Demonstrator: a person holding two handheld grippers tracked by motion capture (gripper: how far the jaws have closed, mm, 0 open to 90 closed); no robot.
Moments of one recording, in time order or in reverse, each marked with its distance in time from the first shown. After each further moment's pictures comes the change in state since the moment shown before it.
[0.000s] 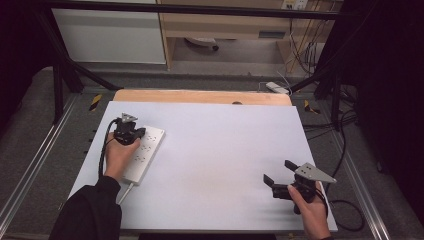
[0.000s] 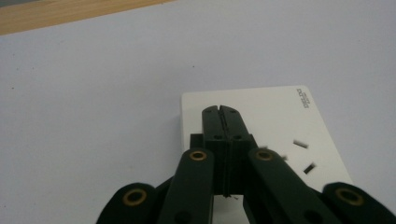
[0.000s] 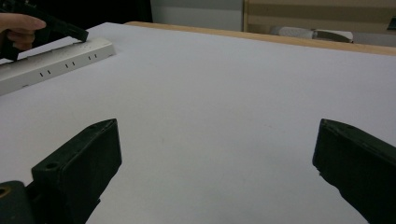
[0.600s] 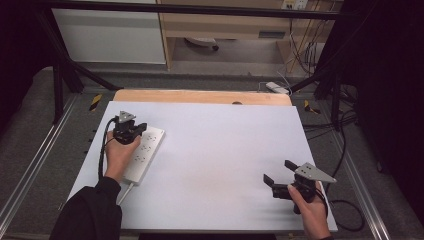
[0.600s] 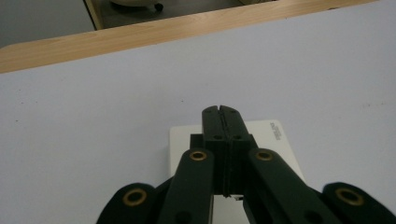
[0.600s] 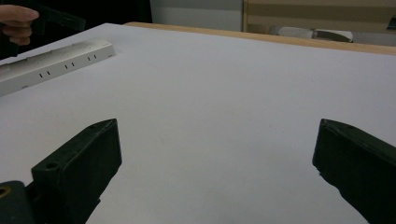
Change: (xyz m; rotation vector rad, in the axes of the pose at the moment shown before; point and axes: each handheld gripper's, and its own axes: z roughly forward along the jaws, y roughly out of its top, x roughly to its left) left arm -0.006 0.007 -0.012 -0.125 -0.028 -0.008; right arm 0.000 0.000 0.000 -0.001 -0.002 0.006
